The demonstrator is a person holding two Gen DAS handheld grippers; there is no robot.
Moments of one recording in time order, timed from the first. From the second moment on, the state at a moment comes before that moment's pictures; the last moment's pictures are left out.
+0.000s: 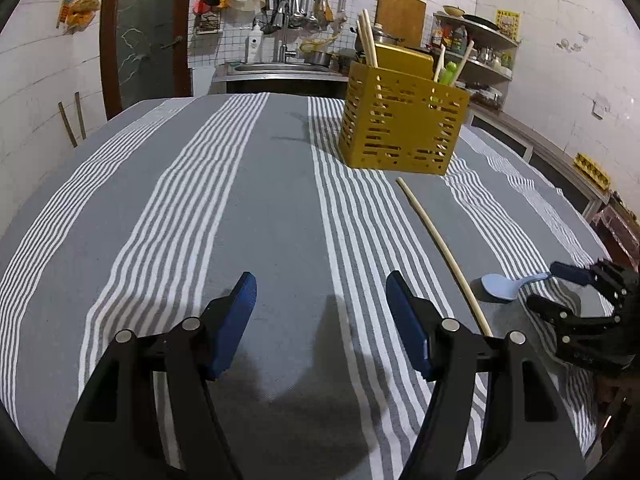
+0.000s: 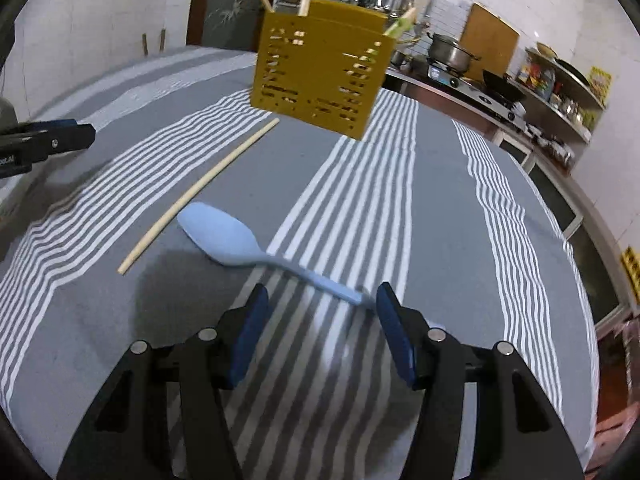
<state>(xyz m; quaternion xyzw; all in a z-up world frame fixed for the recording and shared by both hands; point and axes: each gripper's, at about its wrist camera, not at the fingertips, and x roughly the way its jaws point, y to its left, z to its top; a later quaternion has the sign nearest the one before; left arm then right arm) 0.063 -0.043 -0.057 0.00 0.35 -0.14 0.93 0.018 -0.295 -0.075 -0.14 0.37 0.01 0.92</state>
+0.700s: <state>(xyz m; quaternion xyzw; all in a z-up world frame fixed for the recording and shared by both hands) 0.194 -0.172 -0.073 0.09 0.44 -0.19 0.87 0.146 -0.339 -0.065 -0.03 0.42 -0.04 0.90</state>
